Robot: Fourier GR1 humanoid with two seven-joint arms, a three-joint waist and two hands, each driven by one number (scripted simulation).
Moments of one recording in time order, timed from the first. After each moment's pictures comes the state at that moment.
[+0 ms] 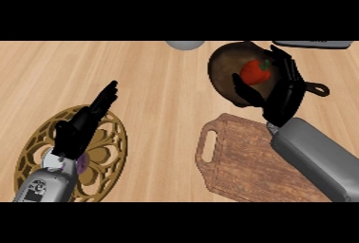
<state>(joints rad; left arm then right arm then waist) -0.19 0.26 -0.16 -1.58 0.01 -0.05 0.18 -0.72 -0.52 0.81 -1.12 0.73 -1.43 0.77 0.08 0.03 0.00</state>
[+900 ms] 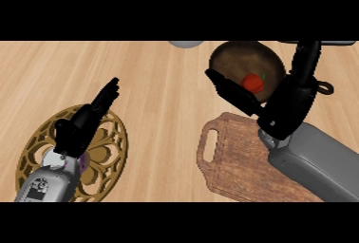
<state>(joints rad) -0.21 0.24 -0.15 -1.59 0.01 -0.04 0.19 -0.77 -0.56 0.77 -1.55 0.56 -1.48 0.64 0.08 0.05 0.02</state>
